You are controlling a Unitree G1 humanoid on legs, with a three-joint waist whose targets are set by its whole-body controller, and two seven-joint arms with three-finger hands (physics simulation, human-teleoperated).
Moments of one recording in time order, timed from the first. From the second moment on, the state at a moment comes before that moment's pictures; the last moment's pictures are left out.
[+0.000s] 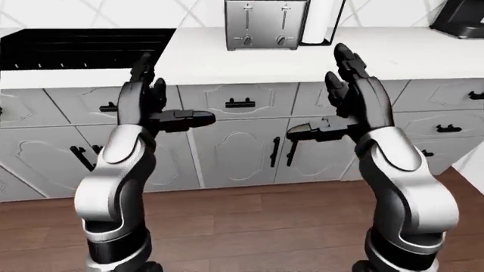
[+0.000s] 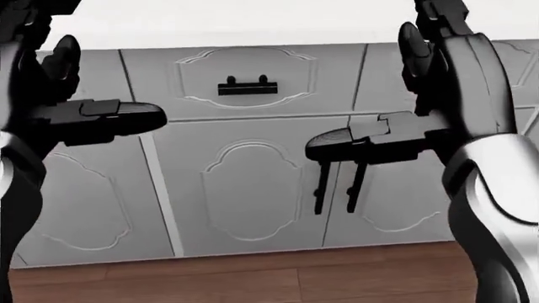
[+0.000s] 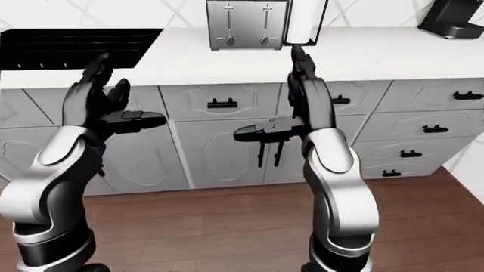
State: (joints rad) left arm -0.61 0.21 0.21 -0.39 -0.26 0.90 0.13; right arm -0.58 -0.17 -0.12 -0.61 0.07 1.02 0.02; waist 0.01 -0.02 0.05
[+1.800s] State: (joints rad) left arm -0.75 0.36 0.27 -0.59 -0.54 1.12 0.32; right arm -0.82 -0.25 -0.16 -0.67 0.29 1.23 -0.12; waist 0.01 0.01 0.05
